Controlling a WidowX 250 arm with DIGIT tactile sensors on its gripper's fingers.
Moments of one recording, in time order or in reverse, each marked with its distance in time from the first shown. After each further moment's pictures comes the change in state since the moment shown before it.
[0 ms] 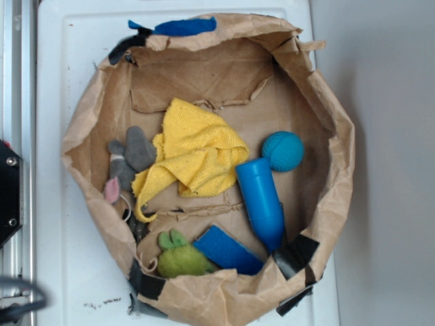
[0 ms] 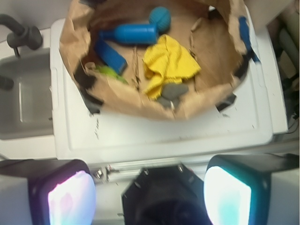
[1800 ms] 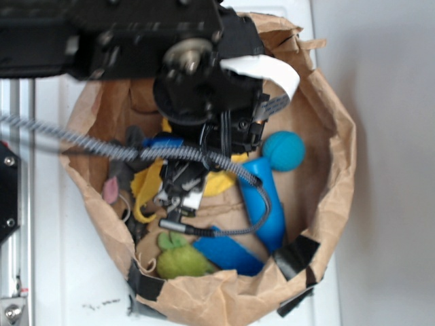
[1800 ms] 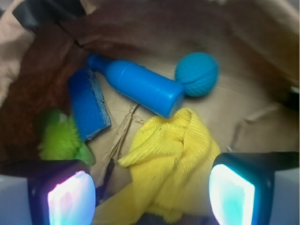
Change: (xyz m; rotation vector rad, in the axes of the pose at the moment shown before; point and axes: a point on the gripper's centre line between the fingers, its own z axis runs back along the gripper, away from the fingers) arm 0.095 0.034 -0.132 -0.147 -0.050 -0.456
